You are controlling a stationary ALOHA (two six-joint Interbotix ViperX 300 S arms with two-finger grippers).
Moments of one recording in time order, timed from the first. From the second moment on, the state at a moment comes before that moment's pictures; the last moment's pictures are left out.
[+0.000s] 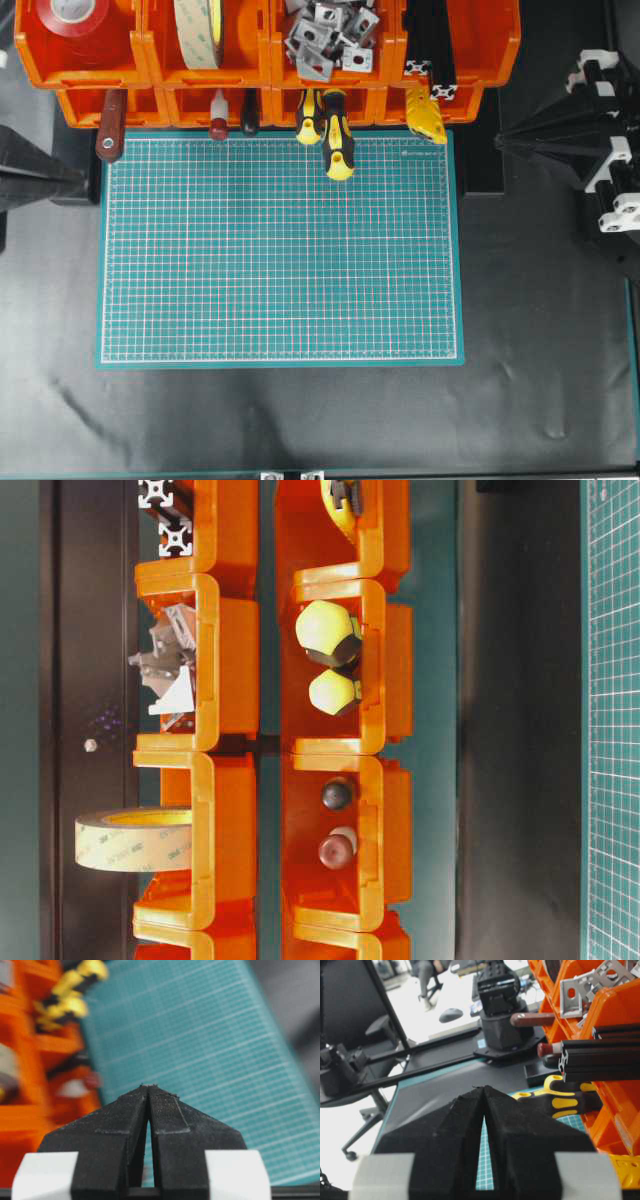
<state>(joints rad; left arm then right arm) -0.28 -0.69 0.46 0.34 0.92 0.05 0.01 -1.00 1.19 0.02 -0.17 0.26</state>
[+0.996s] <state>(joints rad) -0.61 -0.46 0.72 0.99 1.33 -0.74 0.00 -1.11 1.19 0.02 -0.11 0.25</state>
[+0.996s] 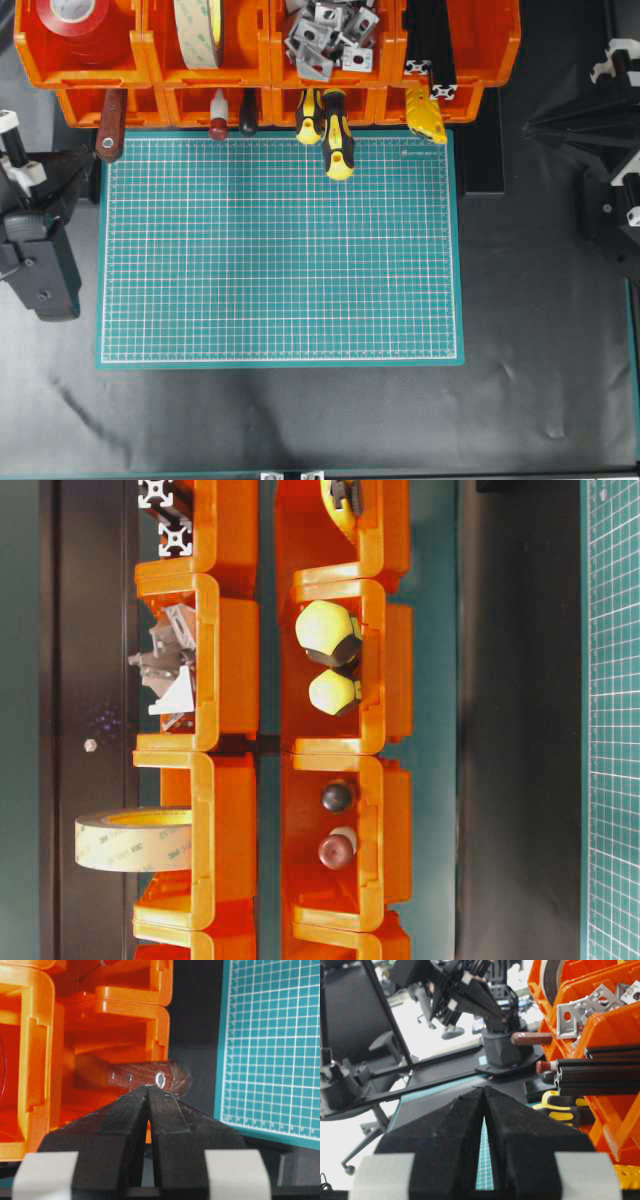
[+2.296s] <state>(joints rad) -0.40 -0.44 0.83 0.97 1.09 -0.70 -0.01 -1.13 1.19 0.02 -0.10 0.25</state>
